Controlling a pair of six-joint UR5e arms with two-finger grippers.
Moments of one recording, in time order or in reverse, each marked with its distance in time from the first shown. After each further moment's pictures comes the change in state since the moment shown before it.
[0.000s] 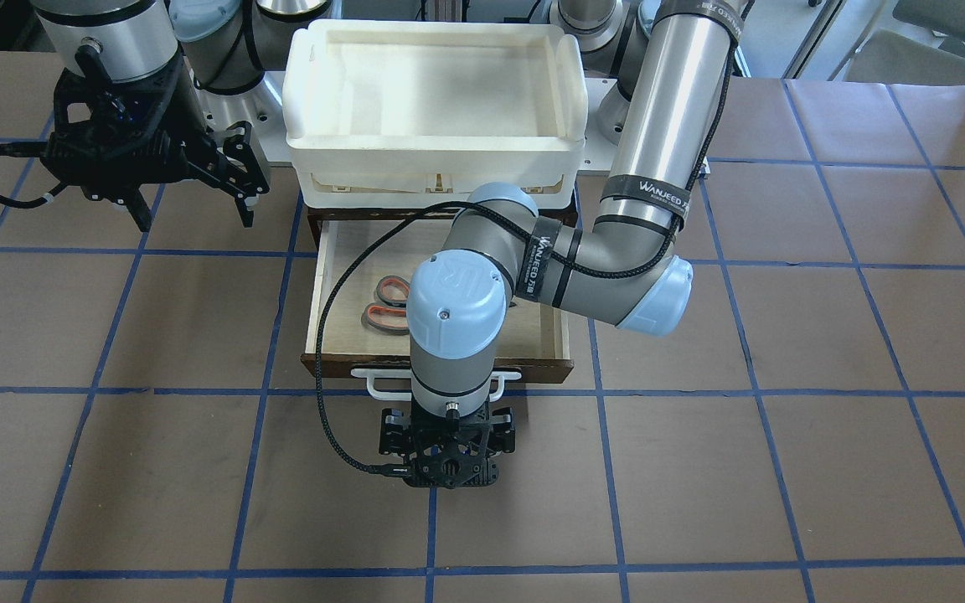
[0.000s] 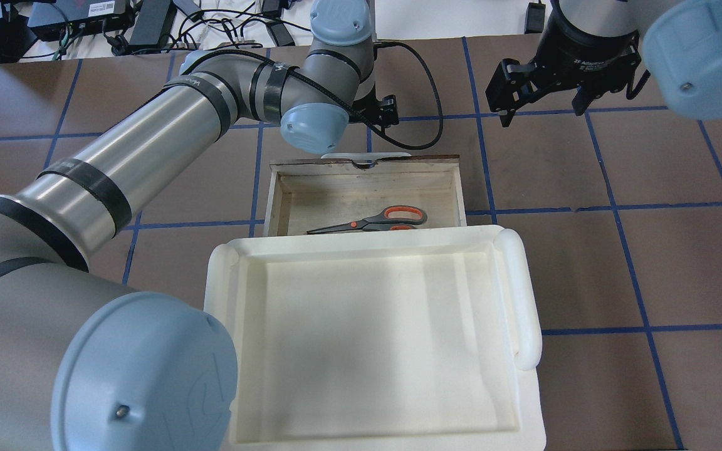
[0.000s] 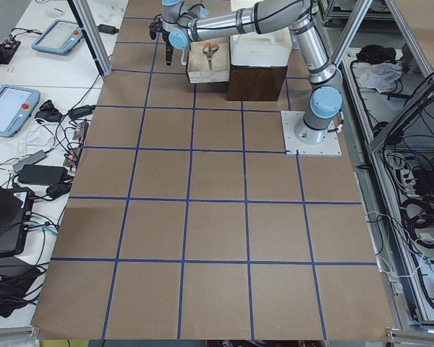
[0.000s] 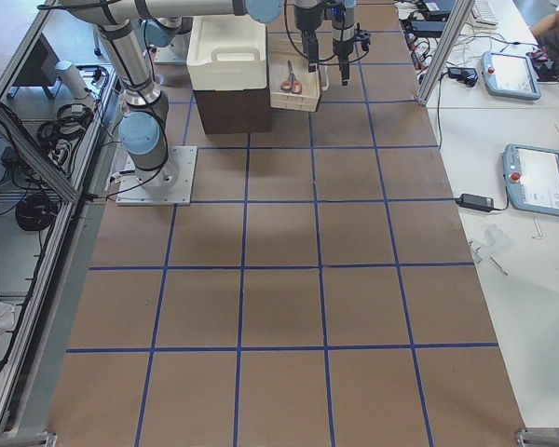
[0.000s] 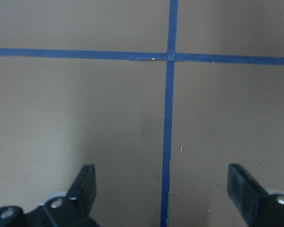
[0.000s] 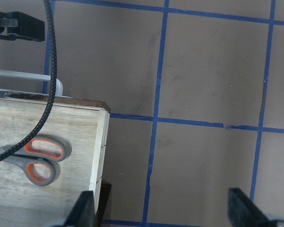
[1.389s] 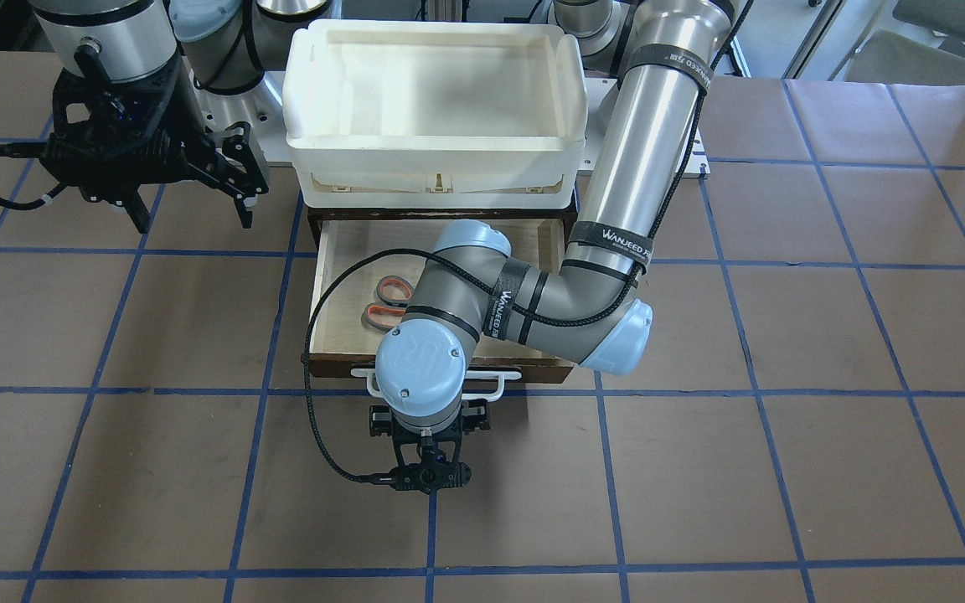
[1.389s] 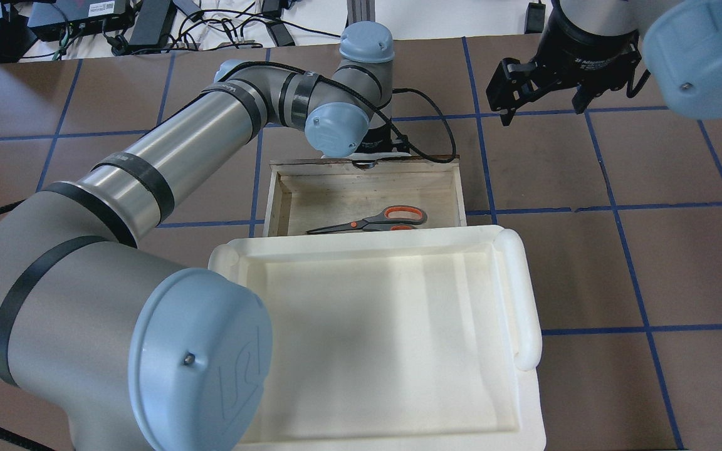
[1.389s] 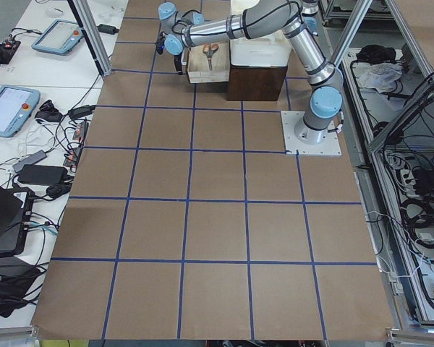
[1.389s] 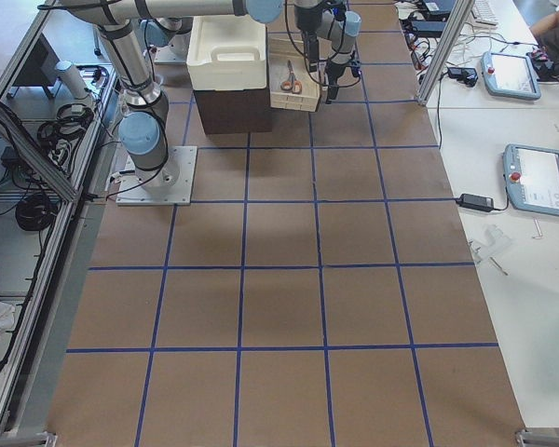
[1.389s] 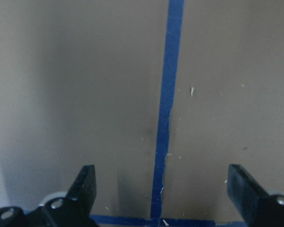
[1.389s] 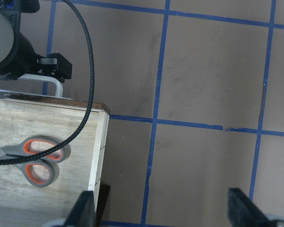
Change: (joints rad) left arm -0.031 -0.084 0.054 -0.237 -0.059 -0.070; right arm -0.001 0.000 0.000 -0.005 0.000 -0.008
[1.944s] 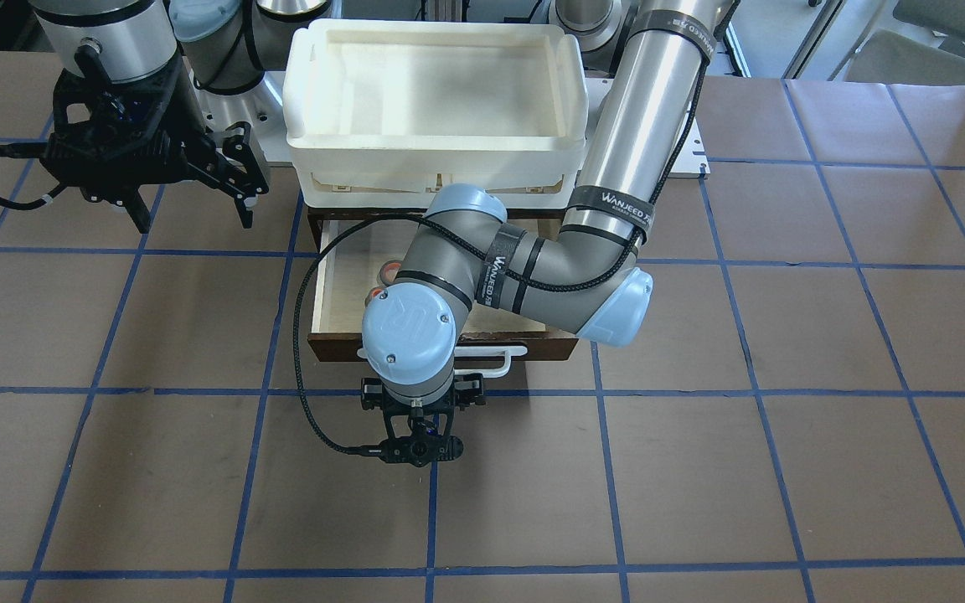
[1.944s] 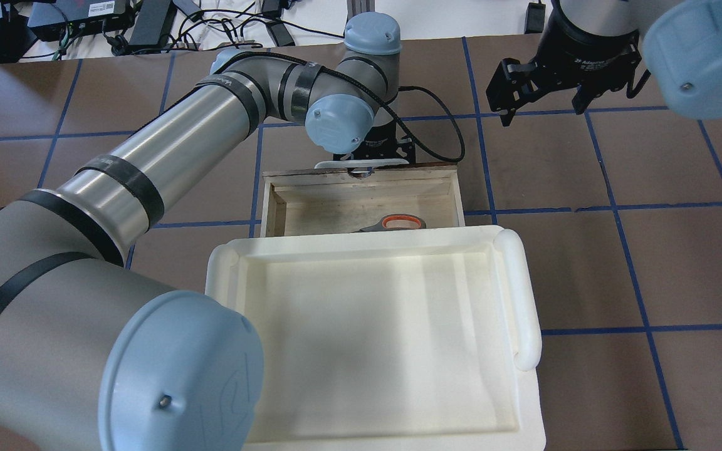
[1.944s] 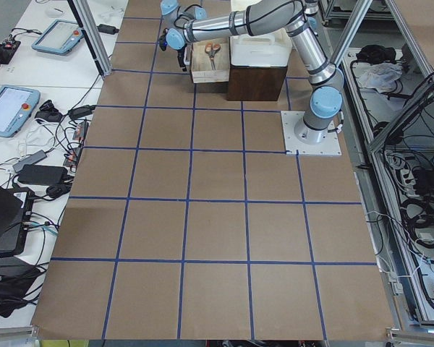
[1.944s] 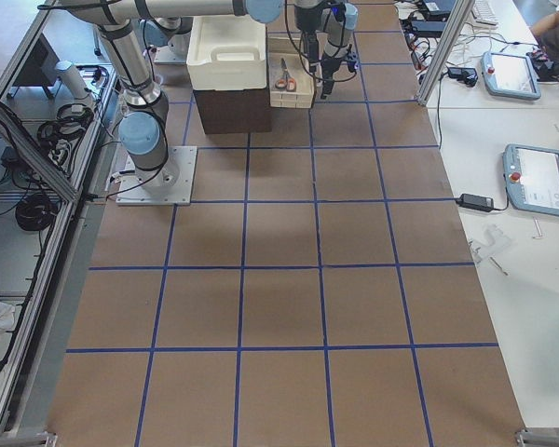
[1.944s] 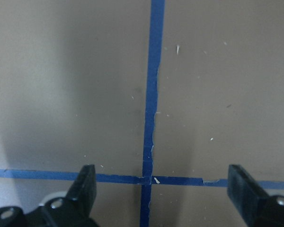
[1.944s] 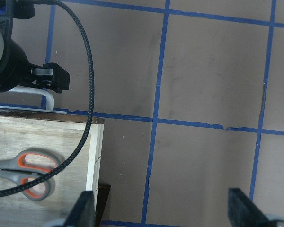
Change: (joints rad) left arm -0.020 0.063 -0.013 -0.069 -0.002 -0.002; right arm 0.000 0.000 0.000 0.003 0.000 0.002
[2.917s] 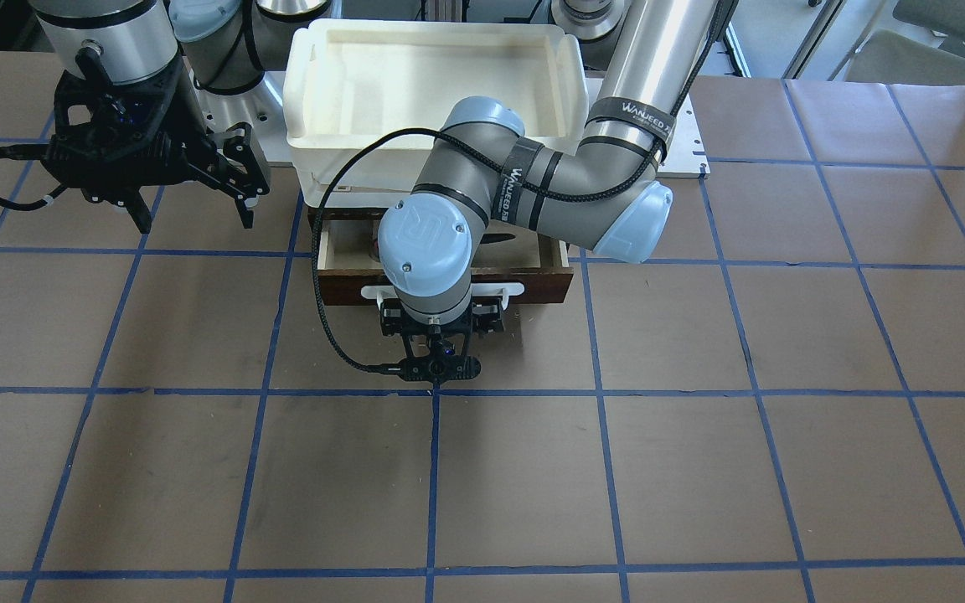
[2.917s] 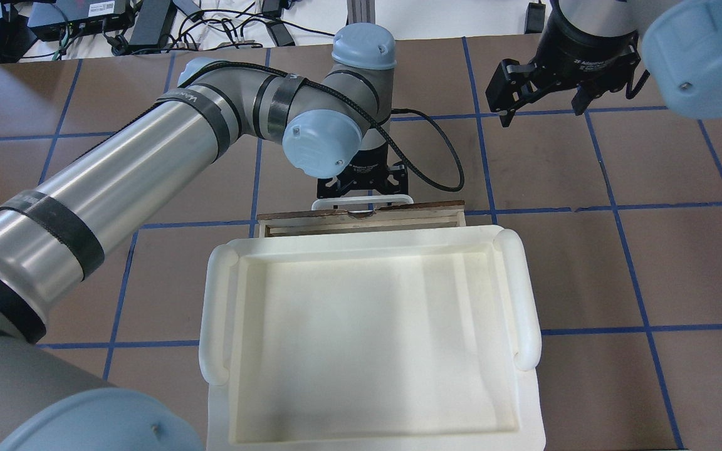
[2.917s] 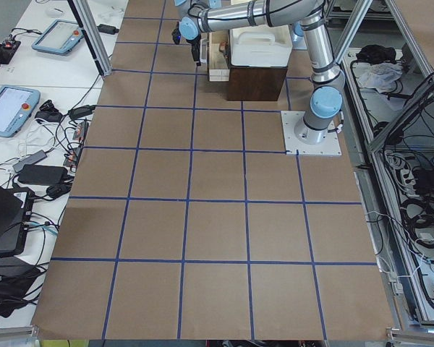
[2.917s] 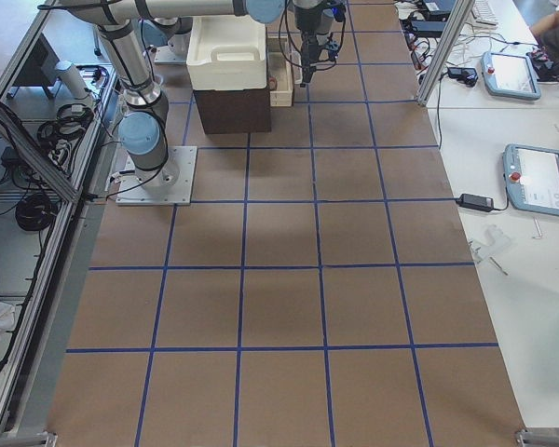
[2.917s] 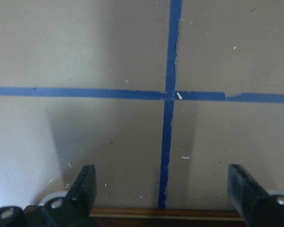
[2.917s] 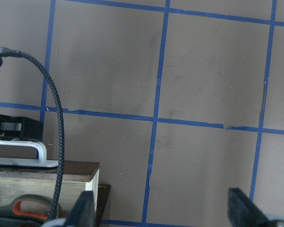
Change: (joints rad) left arm -0.016 0.183 -0.191 -0.081 0.007 0.000; right arm 0.000 0.001 0.000 0.002 0.000 0.001
